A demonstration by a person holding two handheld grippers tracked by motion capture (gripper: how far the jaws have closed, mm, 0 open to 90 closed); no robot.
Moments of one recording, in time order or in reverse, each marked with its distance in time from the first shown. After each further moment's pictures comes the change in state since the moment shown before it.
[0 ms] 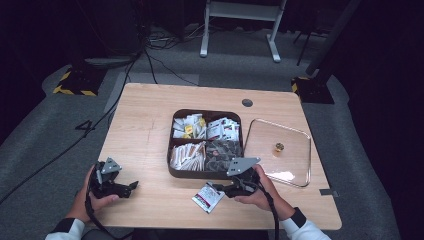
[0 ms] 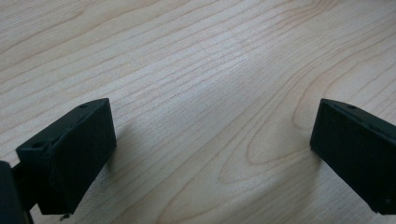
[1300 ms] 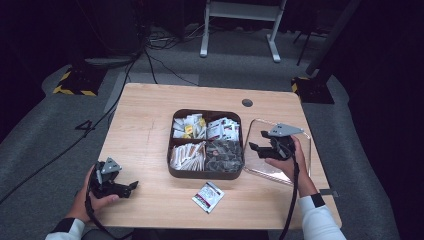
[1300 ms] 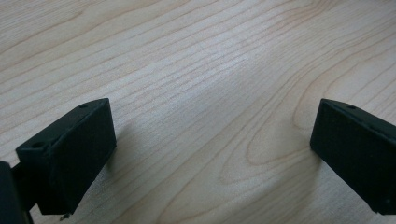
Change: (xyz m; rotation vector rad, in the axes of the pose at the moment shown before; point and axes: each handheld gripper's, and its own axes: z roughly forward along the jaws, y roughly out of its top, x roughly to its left) left arm 0.000 0.000 0.000 0.002 -0.003 -0.001; right arm -0.115 -0.028 -0.064 -0.109 -0.394 0.217
